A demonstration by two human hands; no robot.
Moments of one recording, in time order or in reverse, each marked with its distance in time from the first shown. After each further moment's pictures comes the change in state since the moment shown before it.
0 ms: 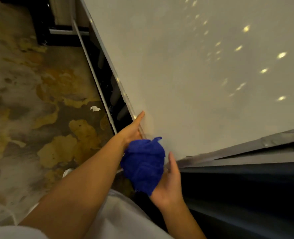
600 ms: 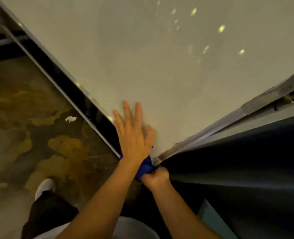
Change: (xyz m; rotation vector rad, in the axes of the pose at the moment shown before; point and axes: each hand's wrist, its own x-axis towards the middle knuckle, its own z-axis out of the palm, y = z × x) left_hand 0.001 -0.054 0.033 1.515 0.538 1.091; right_hand 0.076 0.004 -0.046 0.635 0.423 -0.193
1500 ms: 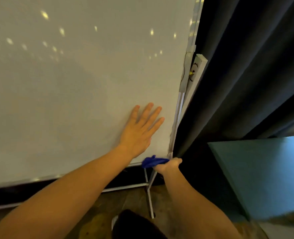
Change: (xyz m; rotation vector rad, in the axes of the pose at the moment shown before) left_hand 0.133 0.064 -0.112 0.544 -0.302 1.692; right_hand -0.007 0.056 0.066 0.804 0.109 -0.528
